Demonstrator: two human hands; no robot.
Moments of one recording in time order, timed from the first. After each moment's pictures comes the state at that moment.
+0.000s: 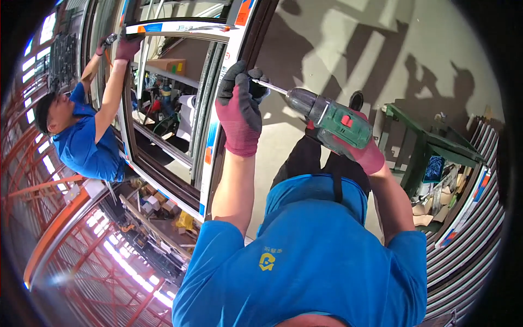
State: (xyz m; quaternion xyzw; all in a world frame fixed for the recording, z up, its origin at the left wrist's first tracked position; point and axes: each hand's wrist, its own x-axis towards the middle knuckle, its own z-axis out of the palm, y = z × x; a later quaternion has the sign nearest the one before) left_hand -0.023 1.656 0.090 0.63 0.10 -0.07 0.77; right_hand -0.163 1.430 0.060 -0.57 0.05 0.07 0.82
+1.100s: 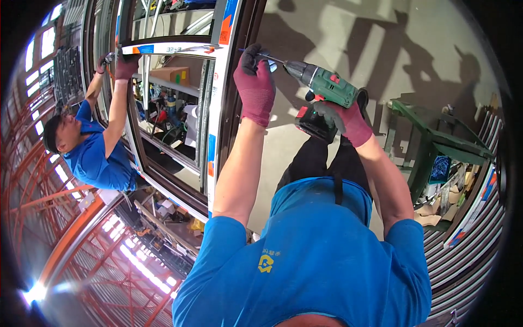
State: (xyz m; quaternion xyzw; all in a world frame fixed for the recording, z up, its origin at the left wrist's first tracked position) left_hand 0.041 1.602 0.022 0.81 -0.06 -0.07 0.58; right_hand -0.122 1.437 -0.062 -0.46 0.22 0.07 0.86
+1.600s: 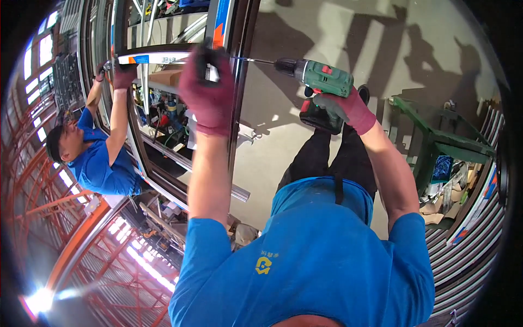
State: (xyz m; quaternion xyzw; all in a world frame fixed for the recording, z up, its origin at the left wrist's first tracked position) left_hand 0.095 1.612 0.102 0.88 -0.28 0.19 0.32; right_hand -0.091 1.408 -0.065 -0.42 0.19 0.09 0.88
